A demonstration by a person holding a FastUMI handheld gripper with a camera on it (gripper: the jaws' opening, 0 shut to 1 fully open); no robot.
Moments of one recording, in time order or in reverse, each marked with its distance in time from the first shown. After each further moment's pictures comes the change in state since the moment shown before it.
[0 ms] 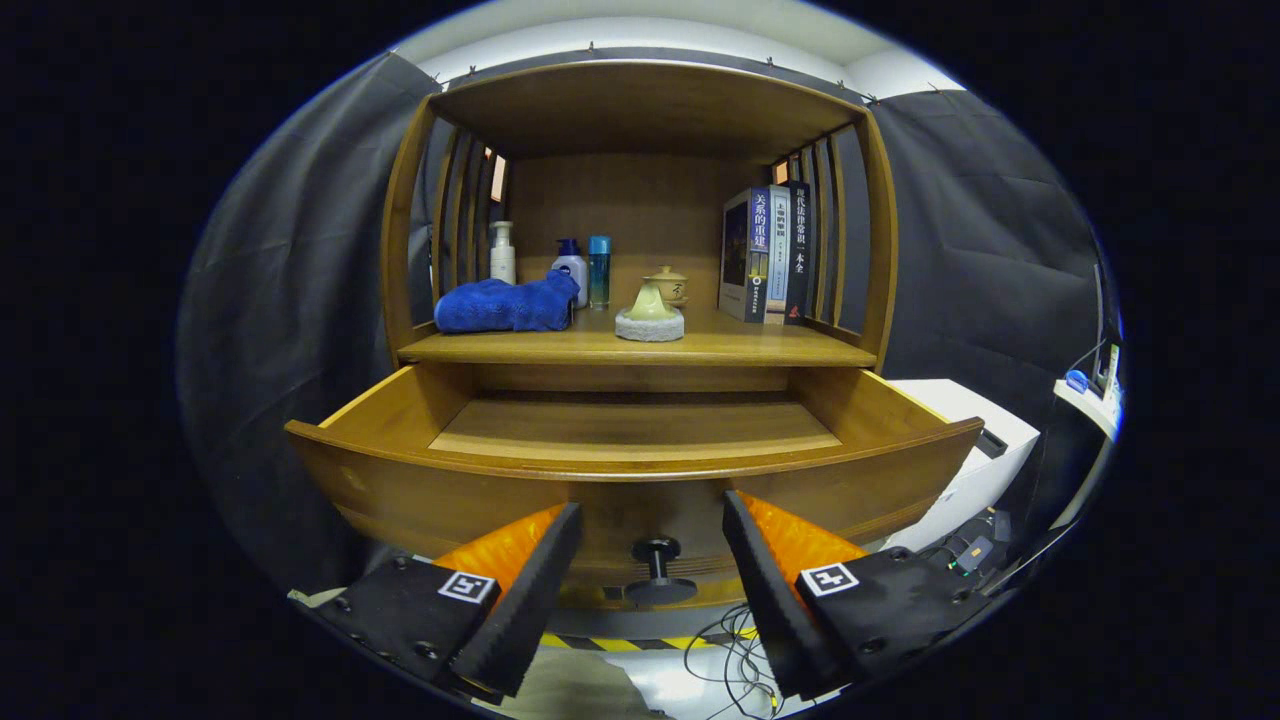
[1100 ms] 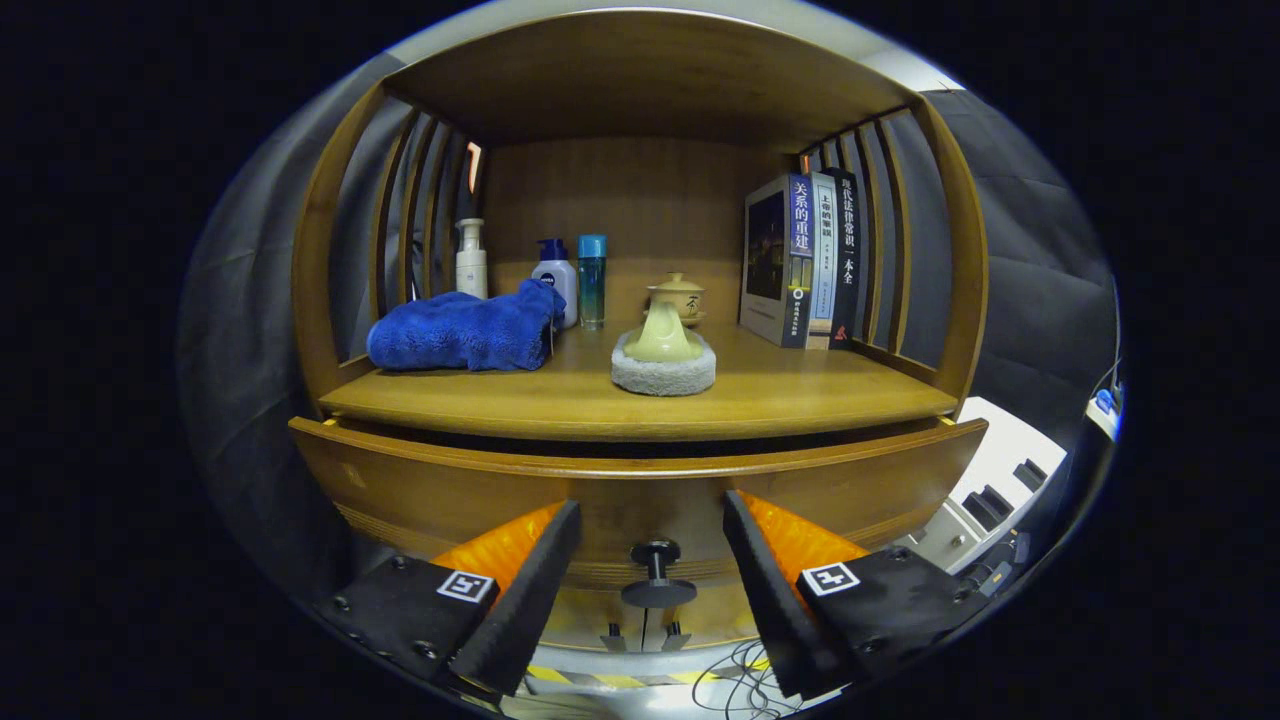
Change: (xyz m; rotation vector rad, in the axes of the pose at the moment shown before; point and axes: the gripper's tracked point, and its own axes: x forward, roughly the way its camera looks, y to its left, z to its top) arm 0.123 0.005 0.046 0.004 -0.017 0.008
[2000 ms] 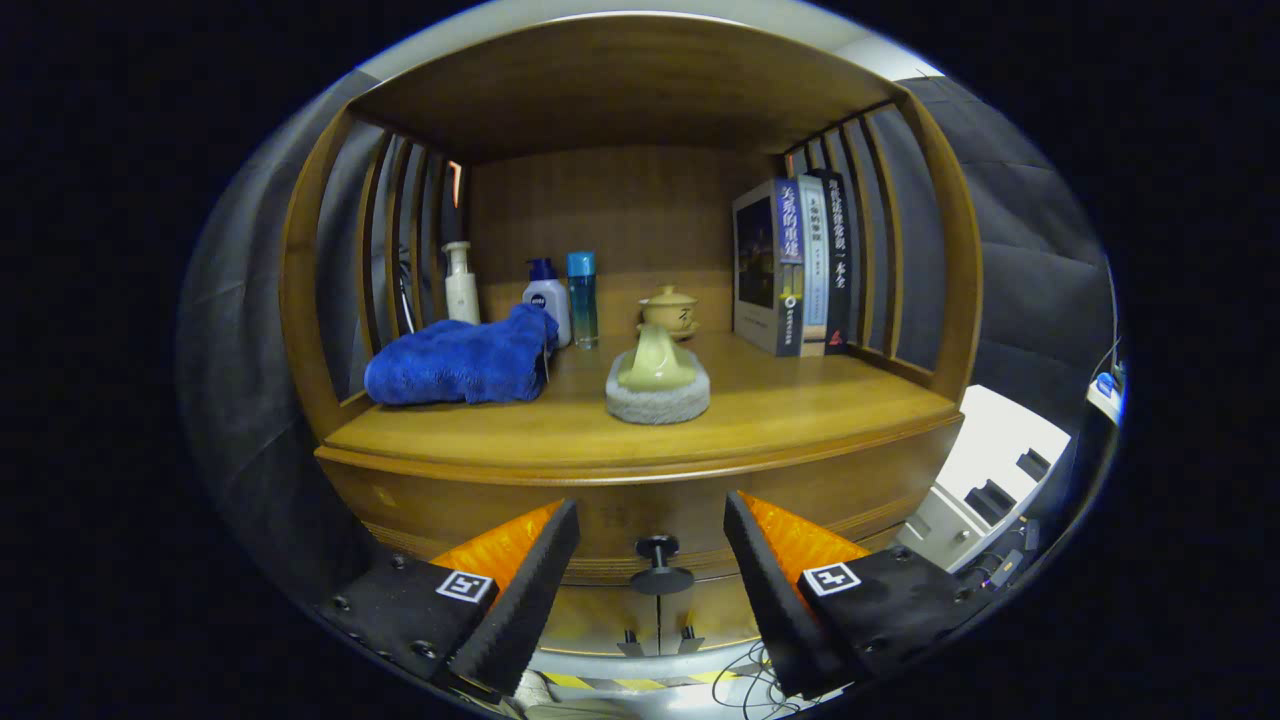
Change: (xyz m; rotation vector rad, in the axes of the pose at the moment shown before) arm -0.016 -0.008 0.031 0.063 -0.026 -0.018
